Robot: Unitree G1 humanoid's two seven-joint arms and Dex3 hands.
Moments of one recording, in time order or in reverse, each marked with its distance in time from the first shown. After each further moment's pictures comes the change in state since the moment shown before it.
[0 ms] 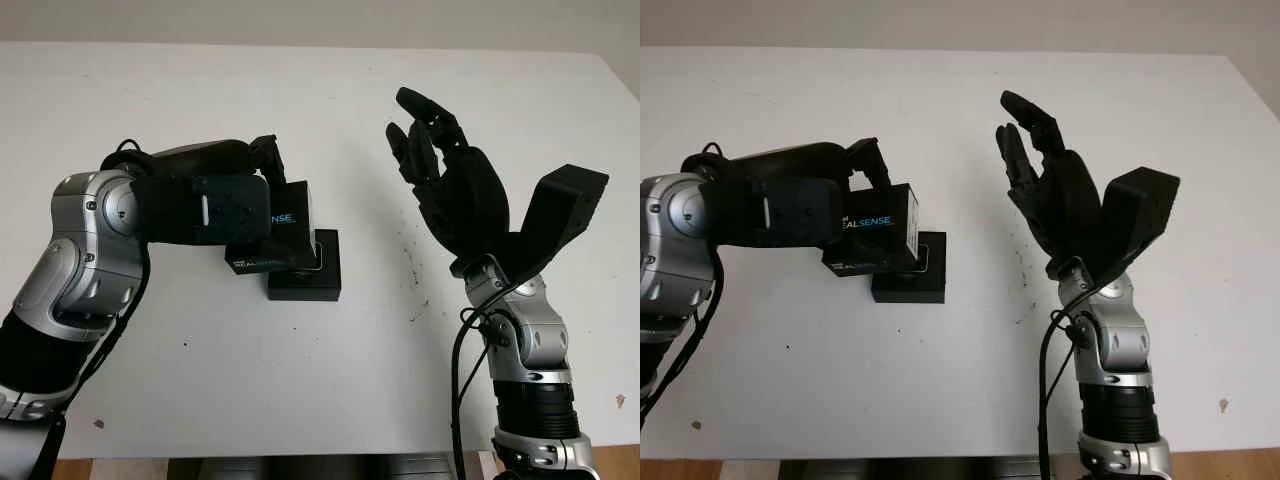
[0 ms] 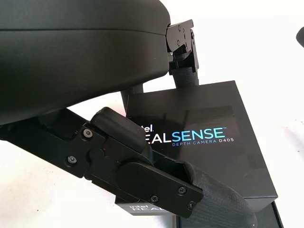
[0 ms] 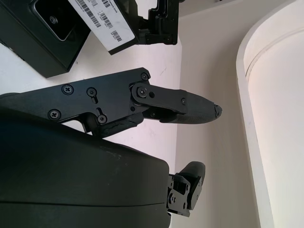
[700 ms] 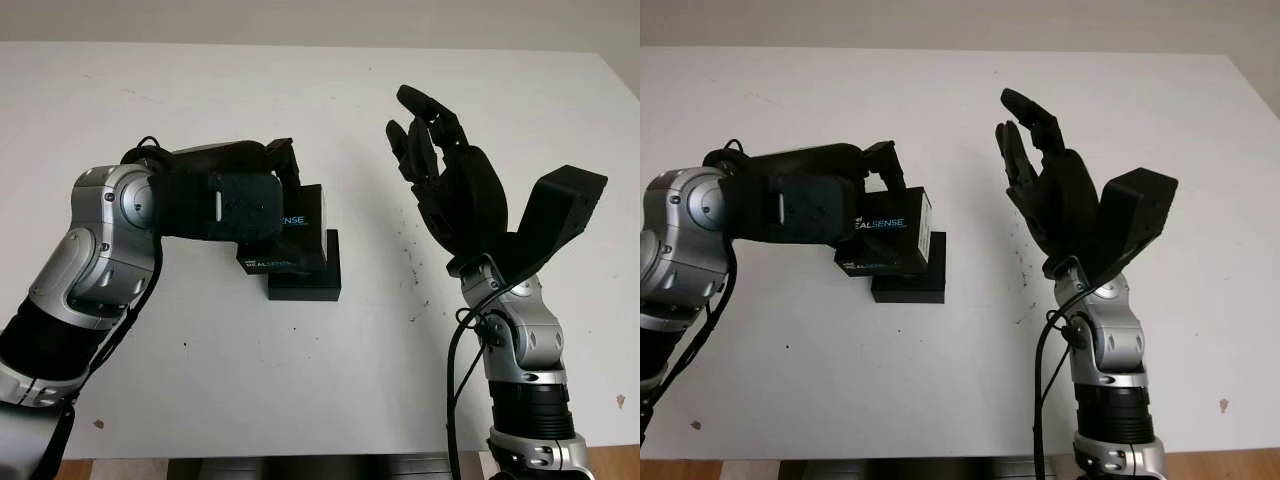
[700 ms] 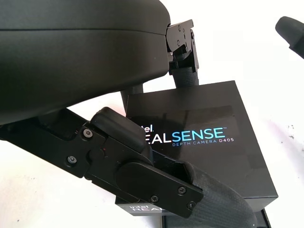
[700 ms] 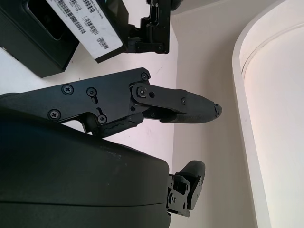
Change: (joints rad) left arm -0.027 -0.021 -0.040 0.061 -0.027 -0.083 0.037; right arm 0.000 0.017 0.000 -0.005 -0.008 -0.012 -0.014
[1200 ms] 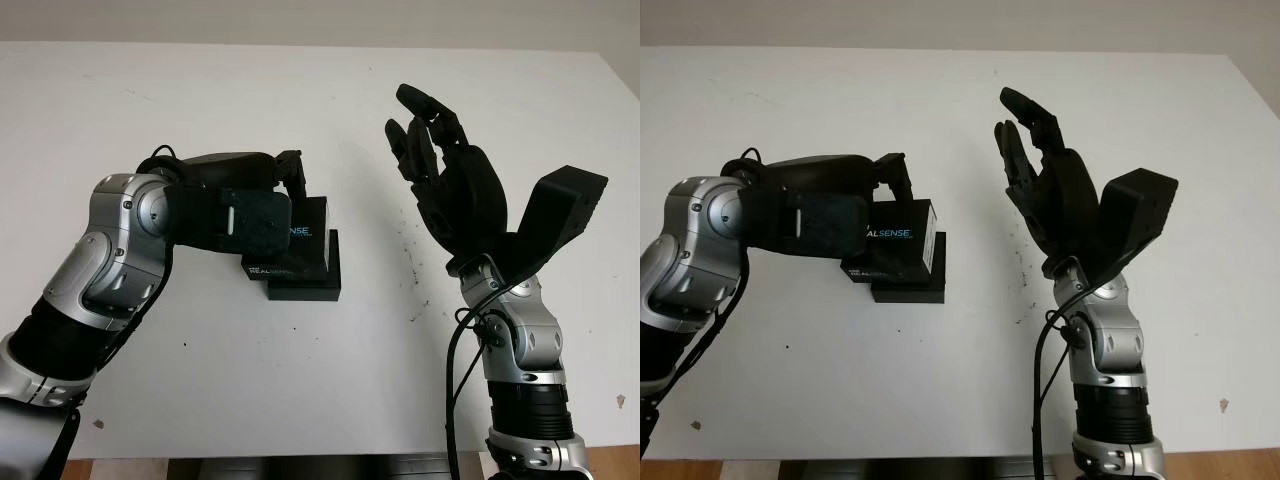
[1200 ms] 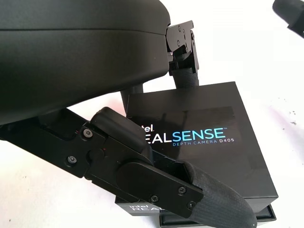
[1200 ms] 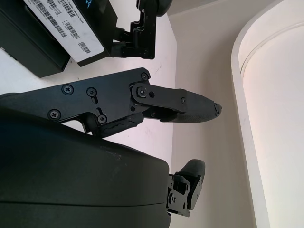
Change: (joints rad) left arm 0.006 -0.024 -0.032 0.028 0.027 -0.011 0.002; right arm 0.000 0.004 0.000 0.000 -0.002 -0.005 -0.004
